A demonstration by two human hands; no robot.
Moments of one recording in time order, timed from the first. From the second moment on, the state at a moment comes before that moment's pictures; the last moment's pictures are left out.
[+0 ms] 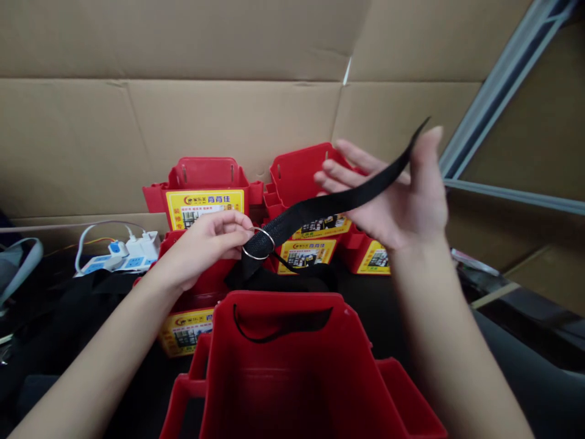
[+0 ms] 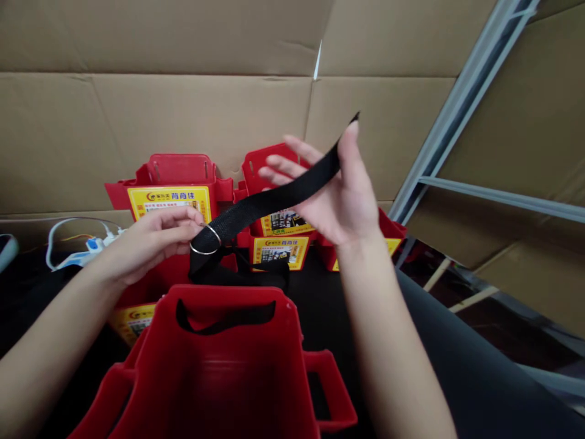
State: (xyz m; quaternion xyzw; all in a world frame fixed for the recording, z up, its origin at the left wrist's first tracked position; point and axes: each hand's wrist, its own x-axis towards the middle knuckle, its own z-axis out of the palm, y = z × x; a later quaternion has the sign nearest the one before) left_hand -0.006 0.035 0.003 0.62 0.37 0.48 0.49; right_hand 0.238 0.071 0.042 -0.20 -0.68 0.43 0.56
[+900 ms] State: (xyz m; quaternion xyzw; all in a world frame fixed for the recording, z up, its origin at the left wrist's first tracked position) left_hand 0.003 0.045 -0.011 0.67 0.39 0.48 0.42; right_hand 0.183 0.049 0.017 -0.31 -0.89 0.19 0.27
